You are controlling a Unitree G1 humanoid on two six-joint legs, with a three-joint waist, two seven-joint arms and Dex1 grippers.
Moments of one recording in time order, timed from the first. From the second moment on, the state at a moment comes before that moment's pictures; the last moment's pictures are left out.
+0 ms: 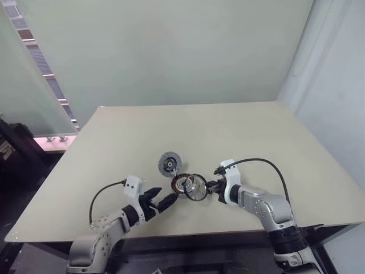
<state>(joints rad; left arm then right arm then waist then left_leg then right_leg) 0.06 0.33 0.13 -0.26 -0.59 0.72 -0.55 -0.34 -0.10 0.16 -0.03 0.33 0.92 0.36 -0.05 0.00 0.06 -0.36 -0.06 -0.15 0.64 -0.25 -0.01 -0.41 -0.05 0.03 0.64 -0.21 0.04</state>
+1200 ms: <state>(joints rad) -0.06 0.22 0.12 -0.12 -0.64 0.75 -0.52 -0.34 -0.09 0.19 -0.04 0.33 0.93 0.39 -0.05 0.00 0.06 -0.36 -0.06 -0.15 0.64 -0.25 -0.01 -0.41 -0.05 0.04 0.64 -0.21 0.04</state>
